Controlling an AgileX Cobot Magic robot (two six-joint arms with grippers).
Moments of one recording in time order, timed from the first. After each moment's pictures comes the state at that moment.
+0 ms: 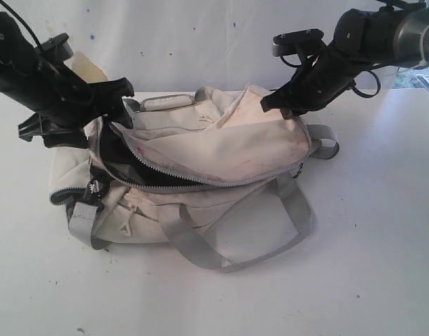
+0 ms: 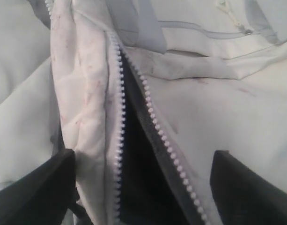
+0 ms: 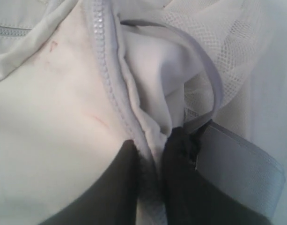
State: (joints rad) left arm -0.32 1.75 -1.28 -0.26 0.62 -0.34; right arm 0.24 2.10 -1.69 0.15 0.63 -0.28
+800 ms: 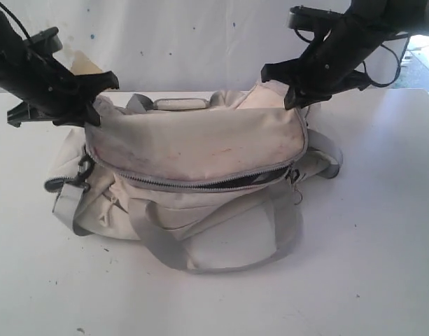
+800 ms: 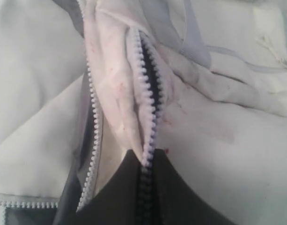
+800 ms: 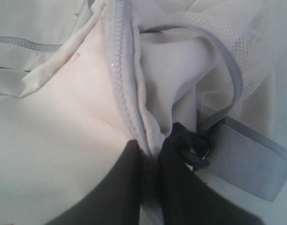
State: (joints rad) left arm -0.23 1.82 -1.38 -0.27 0.63 -0.21; right arm 0.24 1.98 -1.69 0.21 0.84 0.00
